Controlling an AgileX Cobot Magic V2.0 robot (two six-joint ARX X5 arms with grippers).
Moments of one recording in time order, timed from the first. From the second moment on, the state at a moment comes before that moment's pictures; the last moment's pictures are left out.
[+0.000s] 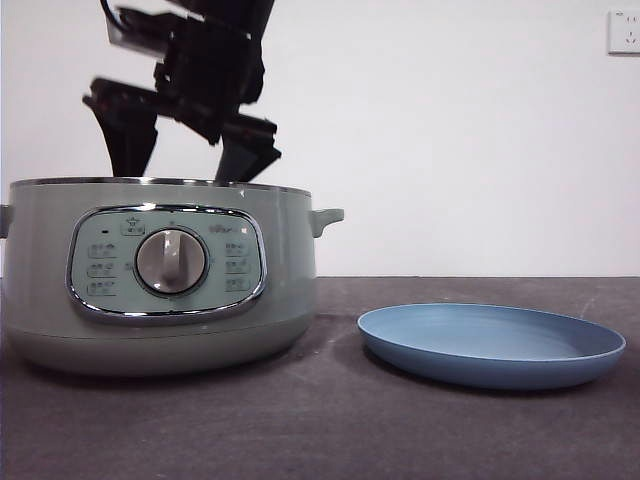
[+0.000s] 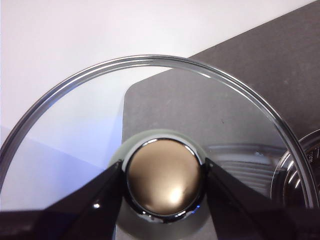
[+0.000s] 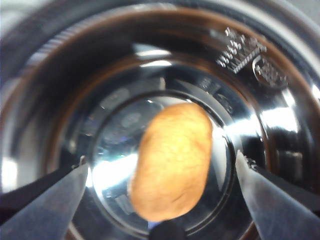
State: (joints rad) left arm -0.37 1.52 2.21 -1.32 -0.63 0.17; right arm 0.86 2.27 2.21 -0.96 0.00 -0.13
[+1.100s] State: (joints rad) left arm -0.34 1.52 2.21 -1.33 -0.58 0.17; right arm 0.82 2.05 2.22 -1.07 -0.02 -0.15
